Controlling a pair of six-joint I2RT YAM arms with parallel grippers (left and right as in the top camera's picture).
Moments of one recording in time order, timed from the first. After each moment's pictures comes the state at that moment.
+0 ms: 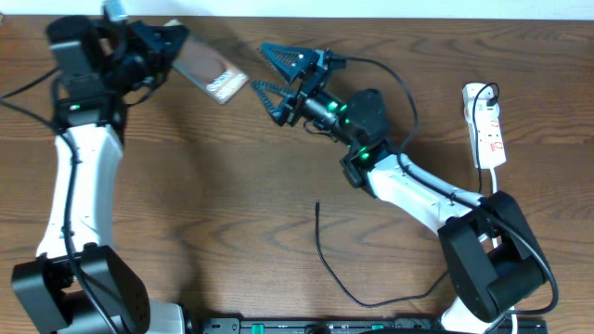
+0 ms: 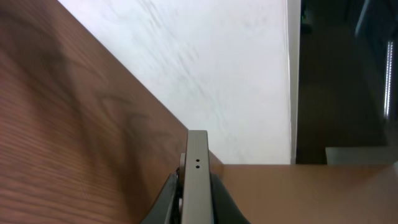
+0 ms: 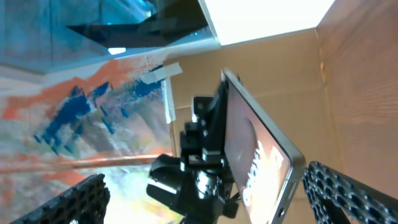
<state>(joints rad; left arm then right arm) 0.22 1.62 1.33 -0.09 0.78 -1.06 0.56 1.82 1.08 0.97 -0.44 1.85</state>
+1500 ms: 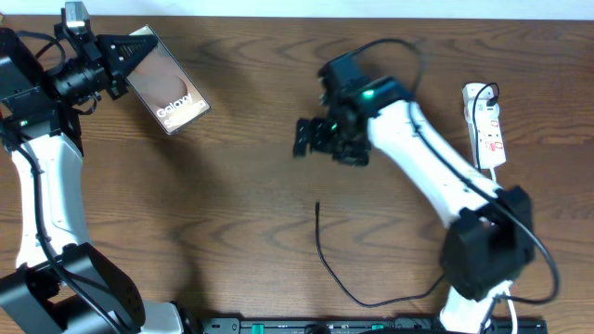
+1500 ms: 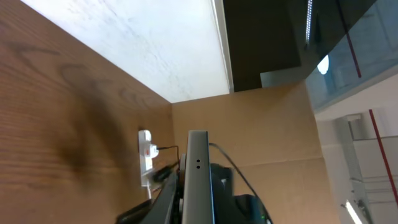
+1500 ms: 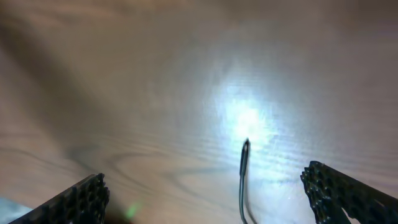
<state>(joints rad) 0.42 1.62 1.33 0.05 1.36 -1.12 0.54 1.94 1.64 -1.07 -0.30 0.61</state>
